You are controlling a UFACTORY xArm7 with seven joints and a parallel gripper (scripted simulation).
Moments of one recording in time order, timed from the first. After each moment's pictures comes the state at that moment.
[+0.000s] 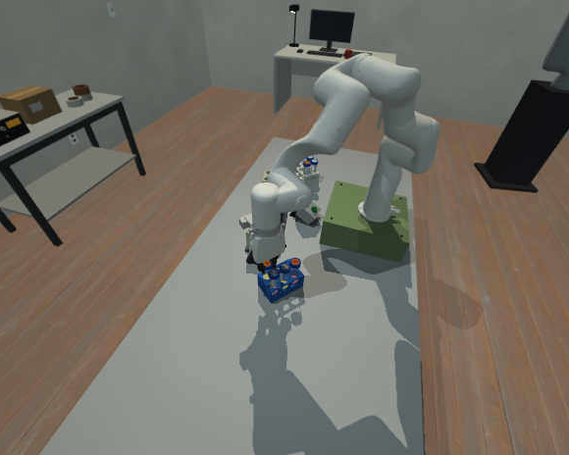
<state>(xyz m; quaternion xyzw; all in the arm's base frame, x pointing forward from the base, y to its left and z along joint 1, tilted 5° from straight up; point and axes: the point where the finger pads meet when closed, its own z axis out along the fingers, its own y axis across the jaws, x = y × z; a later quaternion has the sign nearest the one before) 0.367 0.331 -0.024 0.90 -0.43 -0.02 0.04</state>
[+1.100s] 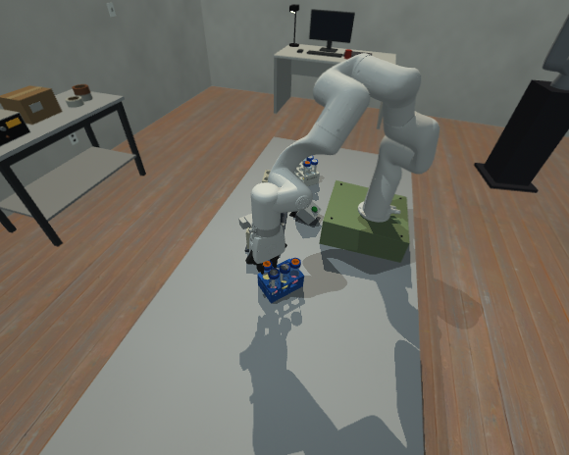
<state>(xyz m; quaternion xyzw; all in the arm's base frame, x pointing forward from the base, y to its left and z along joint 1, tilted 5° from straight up) 0.367 0.331 -0.025 0.90 -0.43 -0.02 0.04</state>
